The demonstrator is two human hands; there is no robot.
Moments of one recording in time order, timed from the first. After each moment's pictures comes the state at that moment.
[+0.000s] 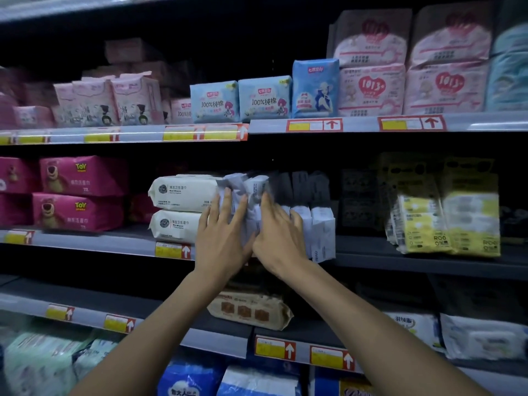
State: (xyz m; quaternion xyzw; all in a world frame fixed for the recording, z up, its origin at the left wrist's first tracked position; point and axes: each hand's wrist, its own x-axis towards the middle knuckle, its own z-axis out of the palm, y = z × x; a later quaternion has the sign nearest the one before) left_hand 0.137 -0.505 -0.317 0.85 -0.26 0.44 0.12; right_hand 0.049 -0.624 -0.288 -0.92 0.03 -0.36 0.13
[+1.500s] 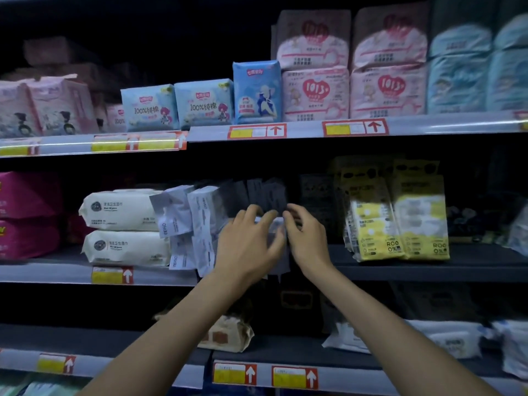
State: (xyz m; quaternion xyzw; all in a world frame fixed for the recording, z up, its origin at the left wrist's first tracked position) left_hand 0.075 -0.631 -0.282 0.82 -0.38 0.38 0.19; right_hand 0.036 -0.769 -0.294 -0.79 0.08 -0.44 0.43
